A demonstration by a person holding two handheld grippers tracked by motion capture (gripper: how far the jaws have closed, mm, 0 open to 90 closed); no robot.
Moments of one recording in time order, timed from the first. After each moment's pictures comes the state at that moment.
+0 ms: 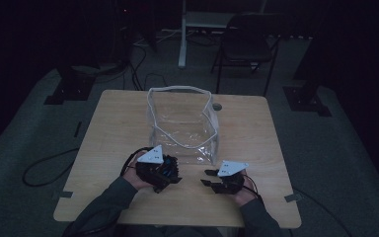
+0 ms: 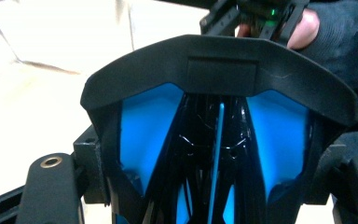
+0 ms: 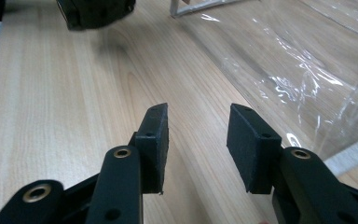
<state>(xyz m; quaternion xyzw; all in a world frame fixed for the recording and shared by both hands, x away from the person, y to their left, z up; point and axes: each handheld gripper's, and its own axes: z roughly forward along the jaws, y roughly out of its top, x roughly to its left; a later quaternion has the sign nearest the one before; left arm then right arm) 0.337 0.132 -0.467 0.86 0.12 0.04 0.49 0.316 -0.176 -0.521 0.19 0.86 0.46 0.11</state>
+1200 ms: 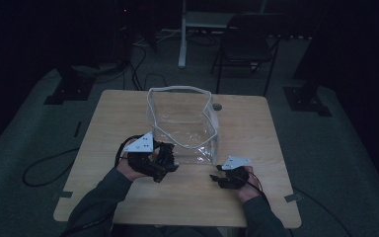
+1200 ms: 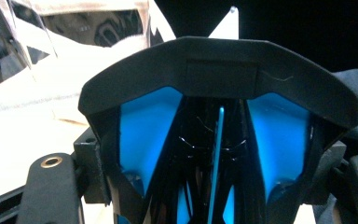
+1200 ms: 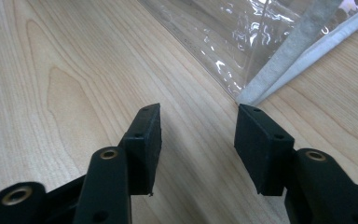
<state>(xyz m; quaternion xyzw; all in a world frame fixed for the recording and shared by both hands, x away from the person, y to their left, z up) 0.339 0.144 -0.414 0.83 0.10 0.07 0.55 0.339 -0.197 -0.545 0.28 0.87 0.39 0.15</state>
